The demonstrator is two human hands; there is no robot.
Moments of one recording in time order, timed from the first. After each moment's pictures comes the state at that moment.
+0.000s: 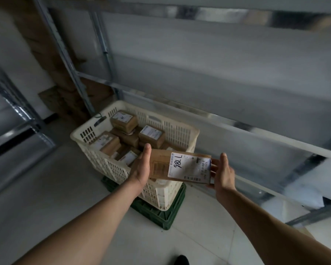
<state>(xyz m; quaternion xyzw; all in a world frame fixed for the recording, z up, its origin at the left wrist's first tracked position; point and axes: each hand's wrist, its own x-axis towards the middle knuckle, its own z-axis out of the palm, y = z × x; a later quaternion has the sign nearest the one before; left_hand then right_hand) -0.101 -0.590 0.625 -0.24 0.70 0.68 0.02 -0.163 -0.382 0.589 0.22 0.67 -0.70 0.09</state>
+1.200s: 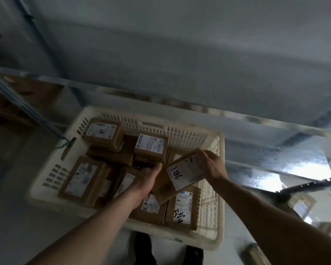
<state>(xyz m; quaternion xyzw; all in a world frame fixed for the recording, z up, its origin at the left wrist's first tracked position) -0.334 -0.789 0.505 -0.25 0.68 0.60 0.35 -0.358 -0.579 0.511 0.24 0.81 -0.52 0.13</state>
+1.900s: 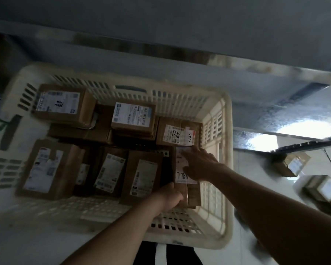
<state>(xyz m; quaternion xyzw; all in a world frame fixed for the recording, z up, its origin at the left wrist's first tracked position) -0.315 -0.712 0.387 -0.13 0.70 0.38 0.59 -0.369 -0.565 0.374 -0.03 0.92 -0.10 0.37</state>
